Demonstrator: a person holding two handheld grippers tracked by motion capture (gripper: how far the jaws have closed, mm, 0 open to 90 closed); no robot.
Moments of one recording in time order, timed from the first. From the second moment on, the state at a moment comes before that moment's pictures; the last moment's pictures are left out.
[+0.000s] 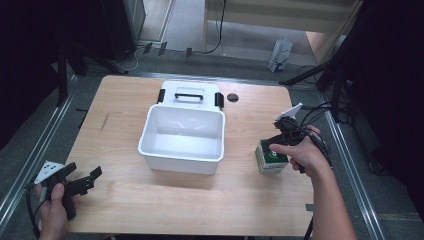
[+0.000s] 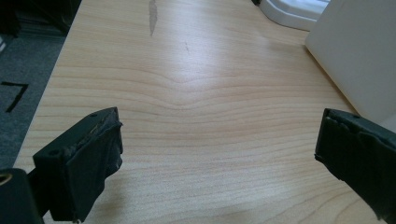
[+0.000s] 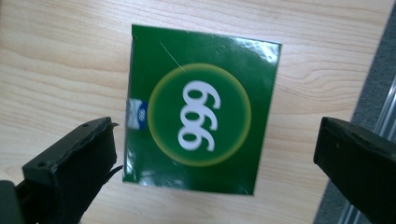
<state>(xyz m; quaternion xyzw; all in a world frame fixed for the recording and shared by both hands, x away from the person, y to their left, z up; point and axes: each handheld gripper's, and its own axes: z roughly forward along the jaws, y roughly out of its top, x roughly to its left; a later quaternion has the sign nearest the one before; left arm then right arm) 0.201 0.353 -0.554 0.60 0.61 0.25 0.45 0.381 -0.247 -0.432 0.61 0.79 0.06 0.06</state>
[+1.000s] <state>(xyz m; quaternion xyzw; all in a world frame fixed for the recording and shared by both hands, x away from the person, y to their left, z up) 0.201 0.354 -0.554 0.60 0.61 0.25 0.45 0.389 -0.226 -0.437 0.59 0.80 0.08 0.07</state>
